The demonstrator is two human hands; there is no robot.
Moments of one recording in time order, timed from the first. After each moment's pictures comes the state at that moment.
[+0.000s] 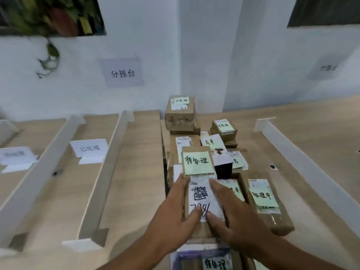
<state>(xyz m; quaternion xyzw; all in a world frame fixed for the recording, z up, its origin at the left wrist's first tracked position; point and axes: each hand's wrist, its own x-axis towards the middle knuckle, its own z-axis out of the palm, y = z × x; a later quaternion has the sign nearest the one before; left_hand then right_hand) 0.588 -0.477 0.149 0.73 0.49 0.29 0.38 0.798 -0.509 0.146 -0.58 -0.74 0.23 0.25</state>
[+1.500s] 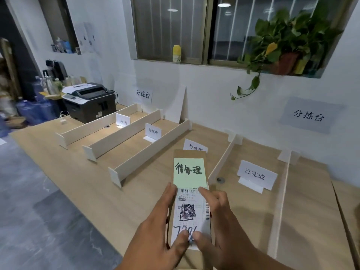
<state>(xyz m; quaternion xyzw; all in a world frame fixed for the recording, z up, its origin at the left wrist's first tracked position) 0.022 -0.640 0.191 0.55 0.68 0.47 0.09 0.184 -0.508 0.191 -0.17 -0.89 0.27 0.34</state>
